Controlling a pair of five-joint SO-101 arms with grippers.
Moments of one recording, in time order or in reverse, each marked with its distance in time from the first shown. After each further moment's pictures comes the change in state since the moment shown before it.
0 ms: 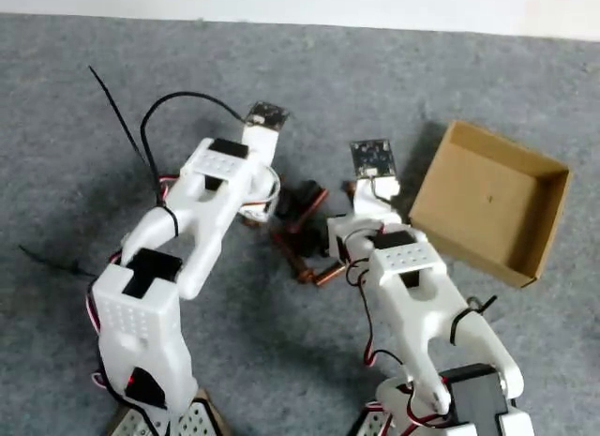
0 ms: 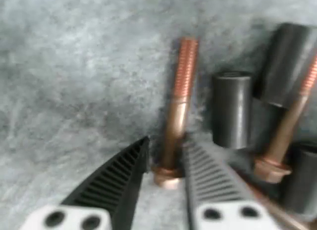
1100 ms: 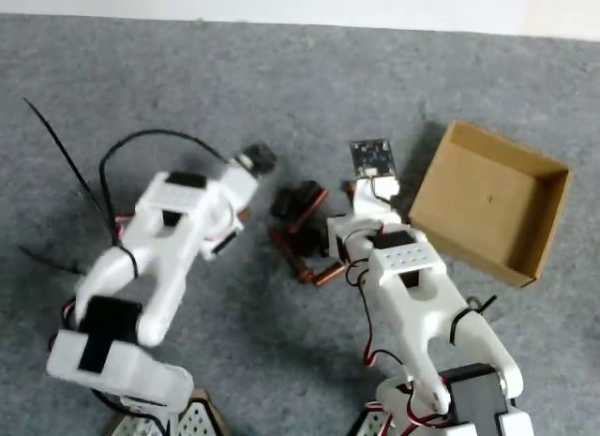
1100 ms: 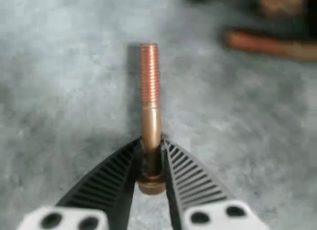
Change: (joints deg) left arm -3.3 -25.7 31.4 -6.3 -38.0; right arm 0.0 0.0 0.0 -0.2 0.0
